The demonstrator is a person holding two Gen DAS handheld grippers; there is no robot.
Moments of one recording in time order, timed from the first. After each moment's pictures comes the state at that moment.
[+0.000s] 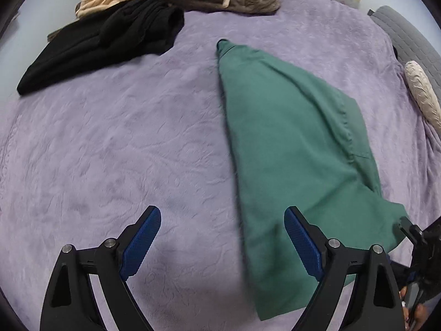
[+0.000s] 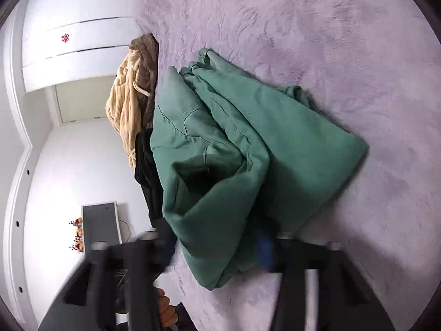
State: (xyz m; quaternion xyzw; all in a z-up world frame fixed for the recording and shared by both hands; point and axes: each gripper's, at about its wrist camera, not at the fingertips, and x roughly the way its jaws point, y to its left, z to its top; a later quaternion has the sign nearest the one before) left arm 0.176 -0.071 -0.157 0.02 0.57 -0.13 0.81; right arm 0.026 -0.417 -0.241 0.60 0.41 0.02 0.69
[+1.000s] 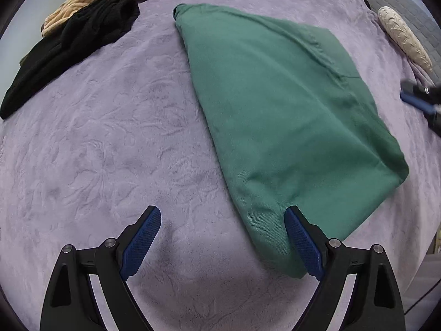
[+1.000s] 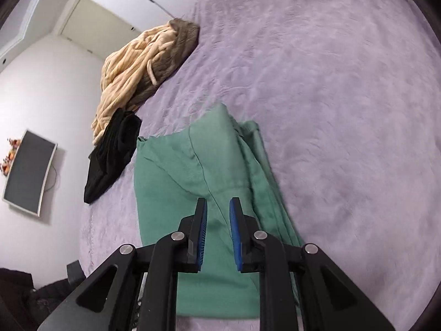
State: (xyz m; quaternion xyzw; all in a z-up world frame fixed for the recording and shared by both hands) left arm 0.103 -0.110 -0.181 0.10 0.58 -0.18 0.79; right arm 0.113 -0.425 -0.140 0.32 0.46 0.02 0.83
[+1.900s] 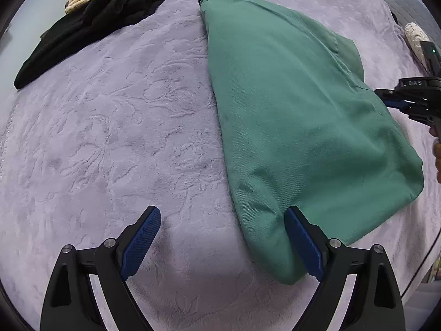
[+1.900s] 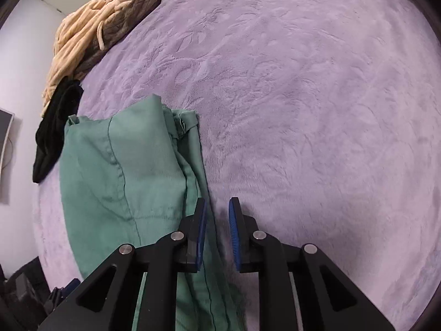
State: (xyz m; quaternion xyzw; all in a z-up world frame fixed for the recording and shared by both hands) left arm 0.102 -0.121 -0.190 0.08 0.60 -0.12 0.79; right arm 0.133 -0.477 -0.193 0.27 0.57 -0.03 0.78
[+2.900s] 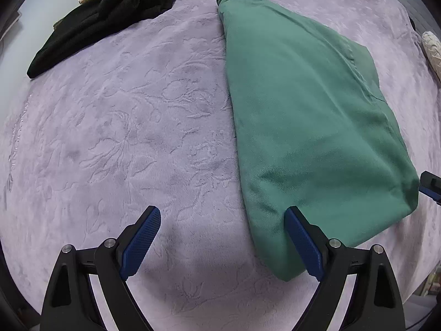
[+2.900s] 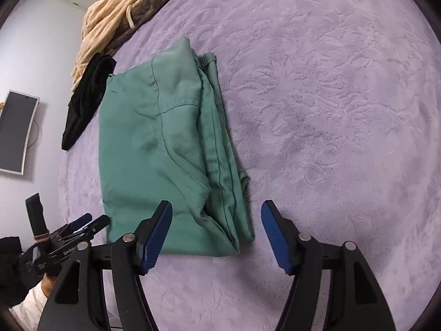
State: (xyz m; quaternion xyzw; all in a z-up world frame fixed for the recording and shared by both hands) left arm 0.114 -0.119 -0.176 0.07 0.62 -0.08 0.78; right arm 0.049 -0.458 -0.170 0.30 0.58 0.03 0.76
